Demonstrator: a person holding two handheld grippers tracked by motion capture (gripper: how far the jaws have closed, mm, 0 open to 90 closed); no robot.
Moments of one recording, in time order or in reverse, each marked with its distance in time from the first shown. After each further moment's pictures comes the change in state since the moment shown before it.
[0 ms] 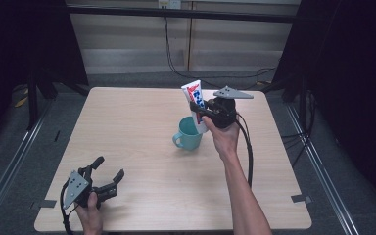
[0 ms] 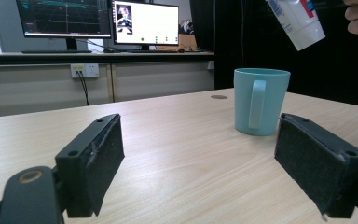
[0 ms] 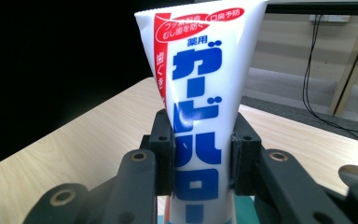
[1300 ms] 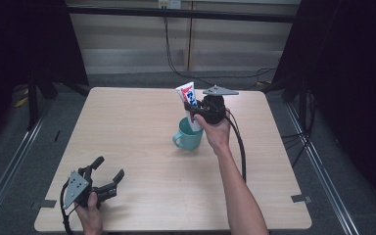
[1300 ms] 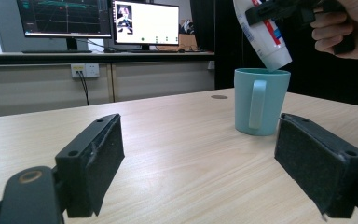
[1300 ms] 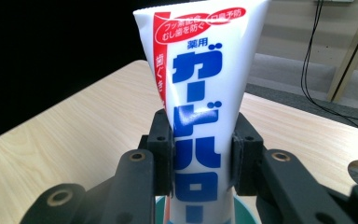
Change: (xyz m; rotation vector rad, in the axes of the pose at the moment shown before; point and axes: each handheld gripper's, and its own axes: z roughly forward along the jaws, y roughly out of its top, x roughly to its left) left arm 0.000 0.000 0.000 -0.005 0.012 0.006; right arm -0.013 -0.012 0.044 0.072 -0.019 -0.007
